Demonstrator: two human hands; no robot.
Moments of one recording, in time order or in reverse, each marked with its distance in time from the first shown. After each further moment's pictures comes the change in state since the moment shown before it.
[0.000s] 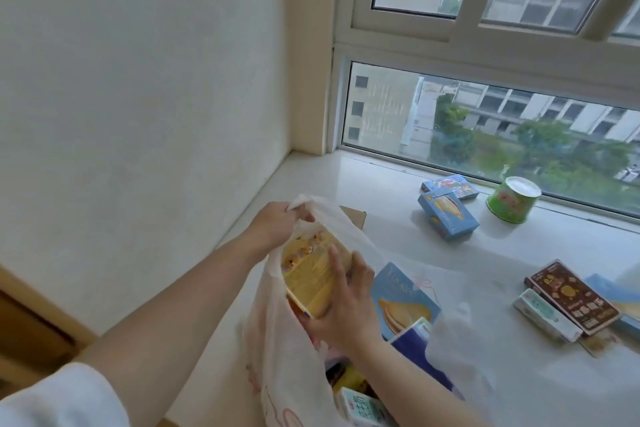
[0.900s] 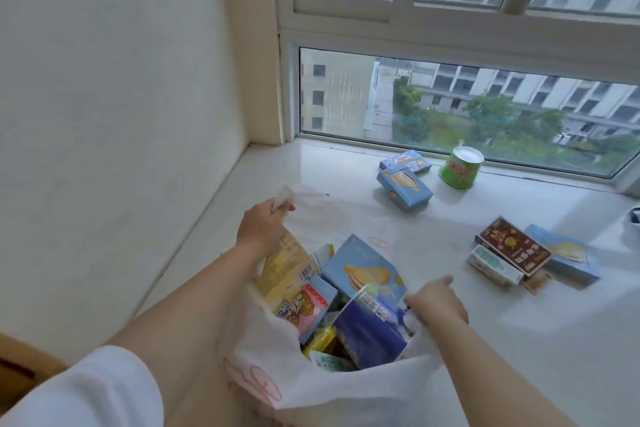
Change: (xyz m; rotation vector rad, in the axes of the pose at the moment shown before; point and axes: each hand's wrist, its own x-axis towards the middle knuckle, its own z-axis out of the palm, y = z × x) left_hand 0.006 -0.016 0.062 0.088 0.112 0.105; right_hand -0.042 0.133 -0.083 -0.202 -0.194 1.151
